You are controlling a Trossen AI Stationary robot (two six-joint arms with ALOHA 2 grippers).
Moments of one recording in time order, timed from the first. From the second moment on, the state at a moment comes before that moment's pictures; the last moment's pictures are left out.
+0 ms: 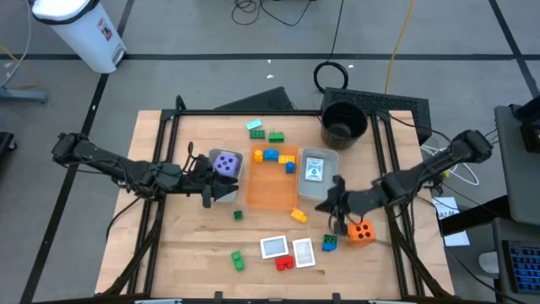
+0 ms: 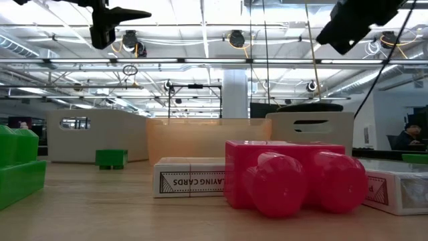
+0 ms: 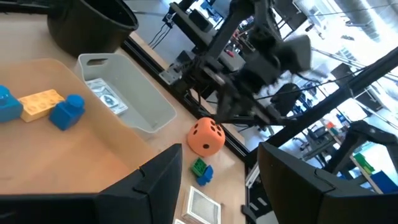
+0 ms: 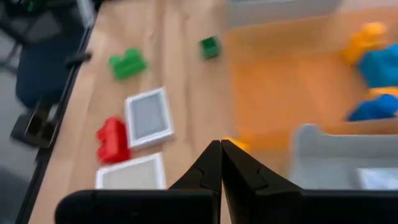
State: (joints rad) left arm -0.28 0.91 0.56 0.22 -0.33 -0.81; right arm 0.46 1.12 0.76 -0.28 0.31 0.44
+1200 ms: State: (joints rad) left arm -0.28 0.91 0.56 0.21 -0.31 -0.82; right arm 0.38 1.42 0.98 -0.22 0.08 0.41
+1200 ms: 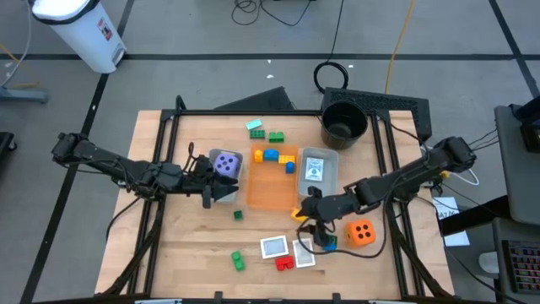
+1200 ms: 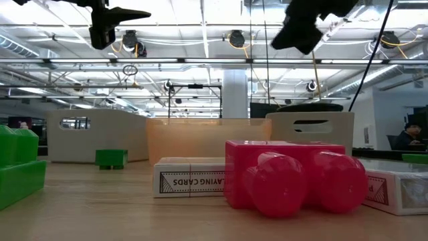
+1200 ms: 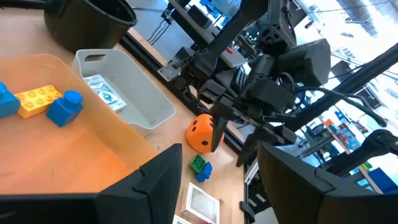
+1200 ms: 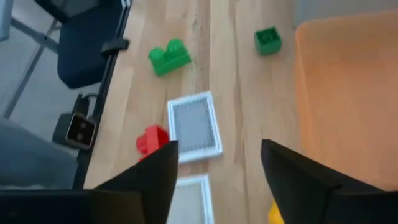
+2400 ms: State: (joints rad) left arm -0.28 0.91 0.56 0.20 -0.31 -0.84; right arm 0.41 1.59 0.98 -0.31 0.32 0.60
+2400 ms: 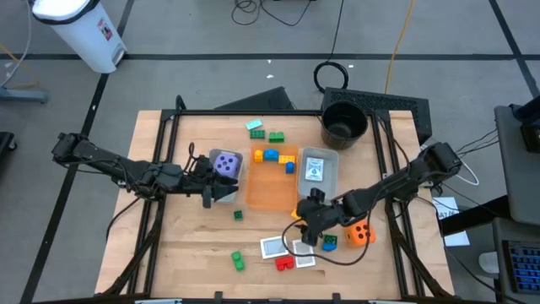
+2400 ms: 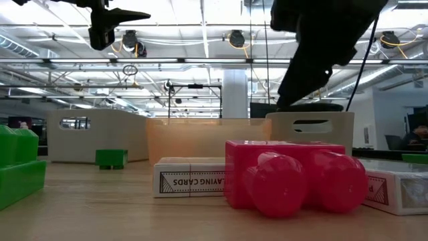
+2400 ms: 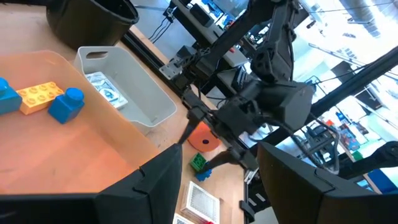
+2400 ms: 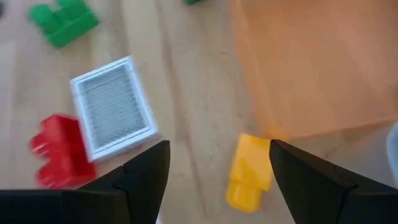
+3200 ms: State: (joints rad) left arm -0.28 0.91 0.56 0.21 -0.31 -0.84; right arm 0.41 1.75 0.98 -0.37 0.37 0.74
